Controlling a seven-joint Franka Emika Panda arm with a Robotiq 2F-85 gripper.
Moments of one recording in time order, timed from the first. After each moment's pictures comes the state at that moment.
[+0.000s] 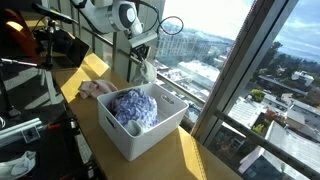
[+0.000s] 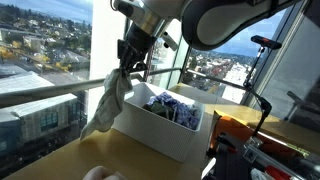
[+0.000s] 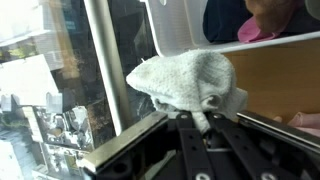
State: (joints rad) arm 0.19 0.42 0.13 -1.77 -0.55 2.58 -0.78
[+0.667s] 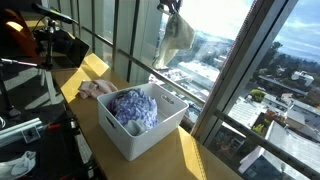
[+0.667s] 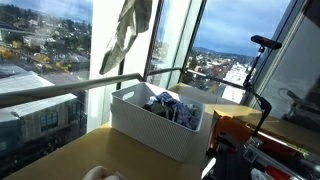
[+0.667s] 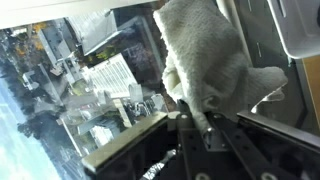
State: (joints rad) arm 0.05 0.22 0.10 -1.58 -0.38 2.57 -0.86
